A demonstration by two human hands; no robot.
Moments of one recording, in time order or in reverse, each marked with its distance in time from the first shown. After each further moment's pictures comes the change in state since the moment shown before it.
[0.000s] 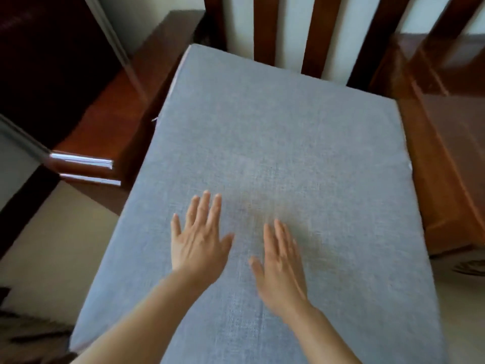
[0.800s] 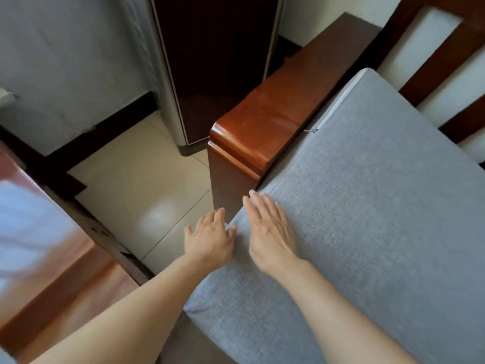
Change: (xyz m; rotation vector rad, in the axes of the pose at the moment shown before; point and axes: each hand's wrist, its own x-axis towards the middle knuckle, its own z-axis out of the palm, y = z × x) left_hand -0.020 -0.197 -0.012 -0.458 -0.202 -0.505; right_hand 0.077 -0.232 0.040 -0.363 -0.258 -0.636
